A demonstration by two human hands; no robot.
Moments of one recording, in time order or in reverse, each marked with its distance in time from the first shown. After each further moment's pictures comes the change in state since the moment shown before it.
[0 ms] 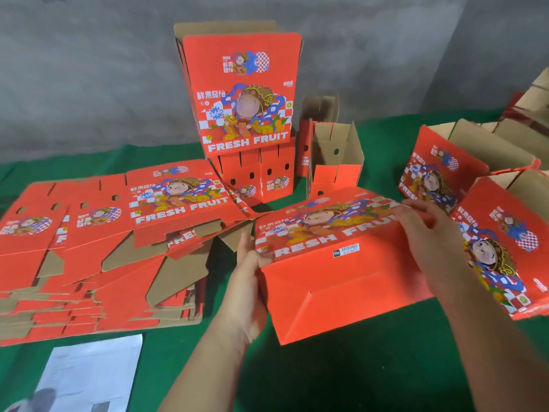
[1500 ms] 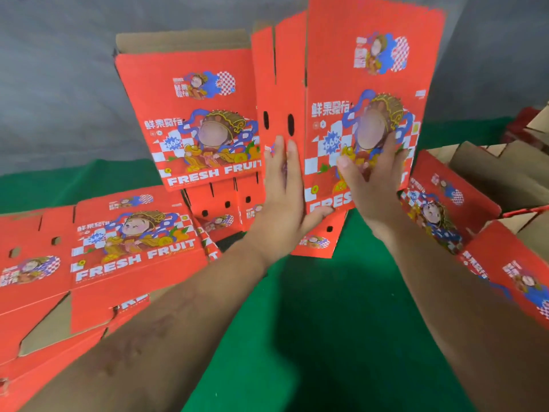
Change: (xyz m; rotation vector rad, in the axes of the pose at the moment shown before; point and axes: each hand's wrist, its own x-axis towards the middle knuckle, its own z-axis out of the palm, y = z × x) left_hand 0.215 0.055 0.130 1.338 -0.238 1.037; right_hand 0.181 -0.067 0.097 0.023 -0.149 -0.184
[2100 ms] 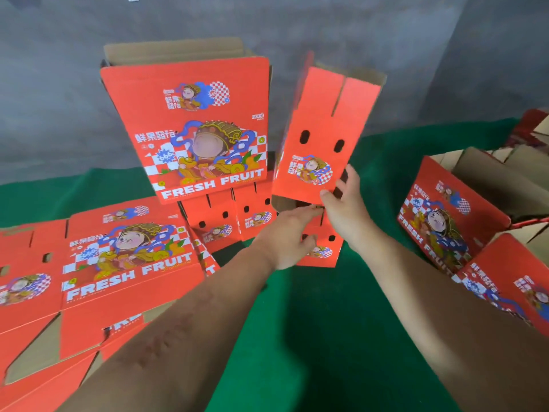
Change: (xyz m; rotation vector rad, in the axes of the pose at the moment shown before) left_hand 0.017 -0.043 0.035 0.033 -0.497 -0.181; right_hand 0.035 0.040 0.053 0.122 -0.145 0.068
